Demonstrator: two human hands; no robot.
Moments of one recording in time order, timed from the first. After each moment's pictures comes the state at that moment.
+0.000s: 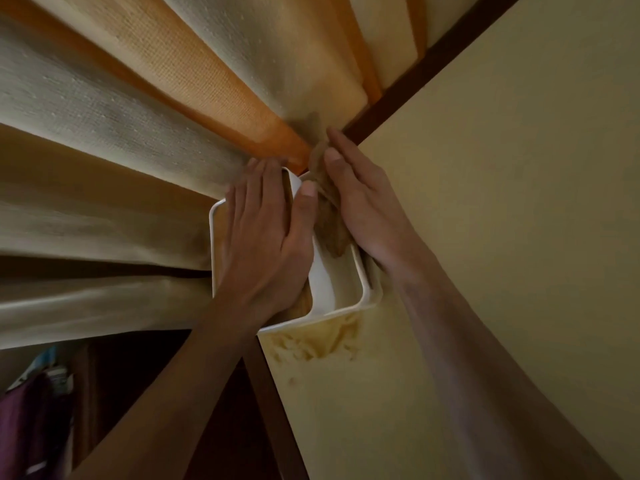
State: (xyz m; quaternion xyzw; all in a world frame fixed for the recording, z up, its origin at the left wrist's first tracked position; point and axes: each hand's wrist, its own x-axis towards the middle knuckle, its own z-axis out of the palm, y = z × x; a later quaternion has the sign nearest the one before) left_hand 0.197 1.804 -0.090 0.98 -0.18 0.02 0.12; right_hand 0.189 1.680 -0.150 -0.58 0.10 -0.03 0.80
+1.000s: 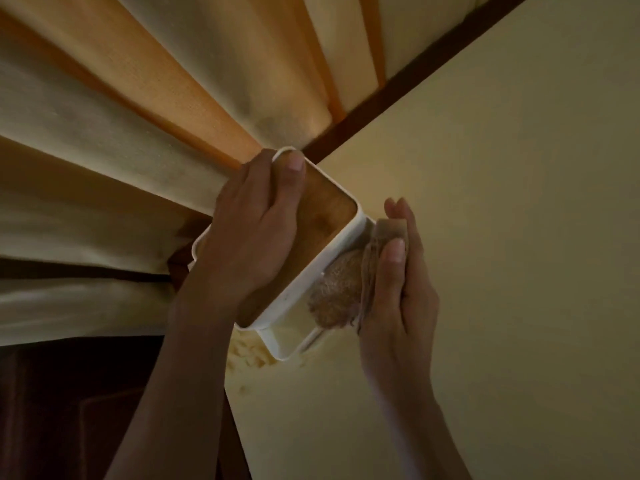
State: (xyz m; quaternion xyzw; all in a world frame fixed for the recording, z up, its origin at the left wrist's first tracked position) left_hand 0.194 1.762 -0.071 0.96 -0.13 -0.07 0.24; right_hand 0.078 1.687 -0.159 -0.54 0.24 -0.24 0.77
